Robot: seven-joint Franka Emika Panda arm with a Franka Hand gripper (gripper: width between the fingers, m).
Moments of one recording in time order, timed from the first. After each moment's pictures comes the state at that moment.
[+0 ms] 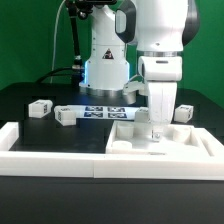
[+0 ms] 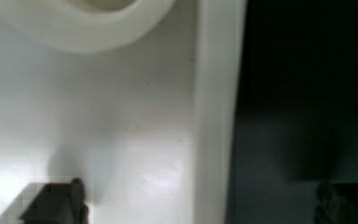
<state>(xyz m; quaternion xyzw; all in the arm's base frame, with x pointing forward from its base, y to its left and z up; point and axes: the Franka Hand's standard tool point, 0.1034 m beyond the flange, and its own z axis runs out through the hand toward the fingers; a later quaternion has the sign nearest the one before) 0.481 0.076 0.009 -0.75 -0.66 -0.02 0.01</state>
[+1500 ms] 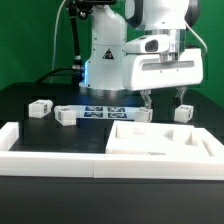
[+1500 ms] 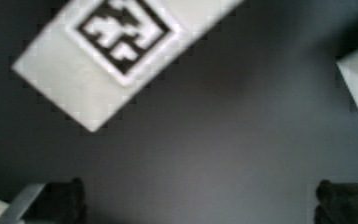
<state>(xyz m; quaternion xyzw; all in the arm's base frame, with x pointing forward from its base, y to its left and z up) 0.400 0.111 0.043 -0.98 -0.19 -0.05 0.02</state>
